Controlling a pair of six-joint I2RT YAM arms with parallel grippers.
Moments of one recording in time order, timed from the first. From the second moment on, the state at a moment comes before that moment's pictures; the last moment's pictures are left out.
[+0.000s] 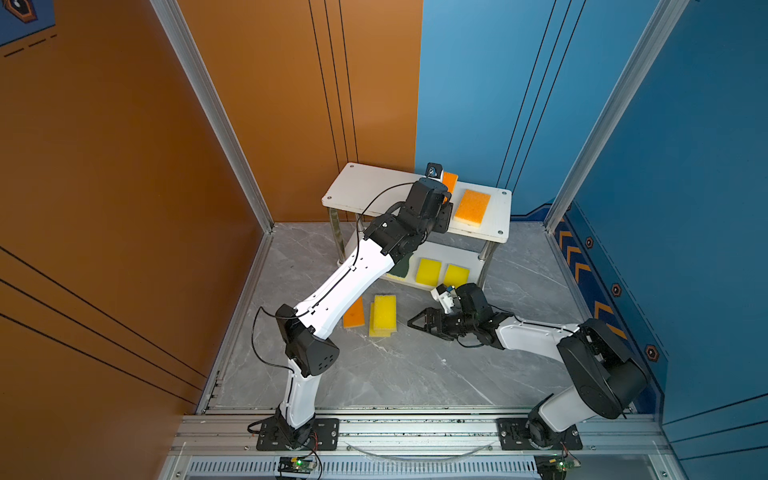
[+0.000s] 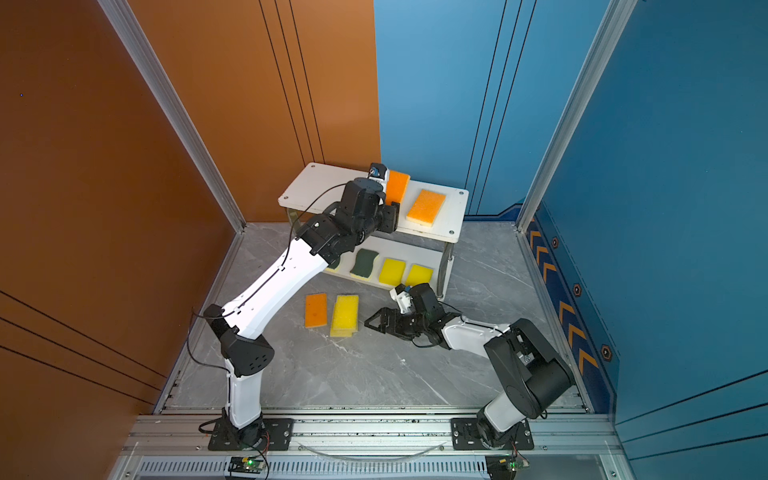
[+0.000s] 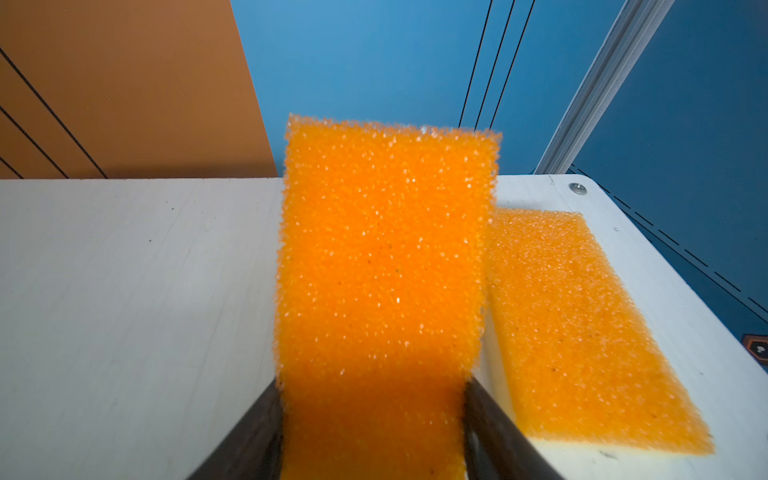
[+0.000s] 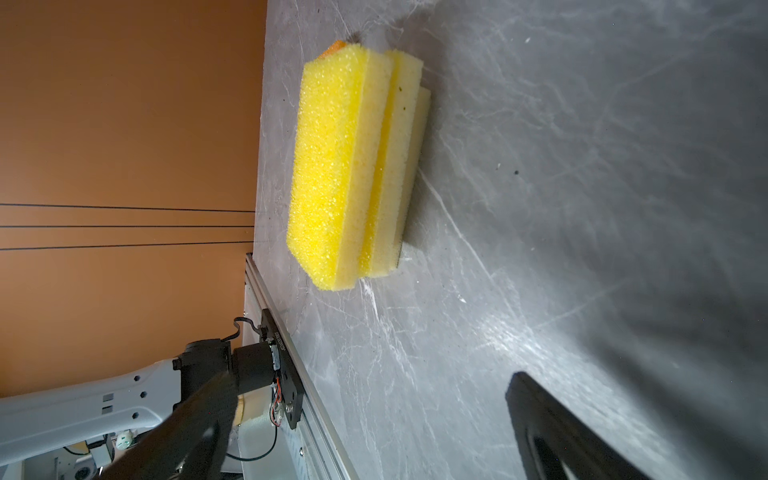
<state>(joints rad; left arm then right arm) -0.78 1.98 2.32 -0.73 -0.41 -0.22 0.57 1.56 0.67 0.19 -0.66 0.78</state>
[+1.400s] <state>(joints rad) -0.78 2.03 2.35 -0.72 -0.46 -0.23 0.56 1.53 0.64 0.19 -0.66 0.77</state>
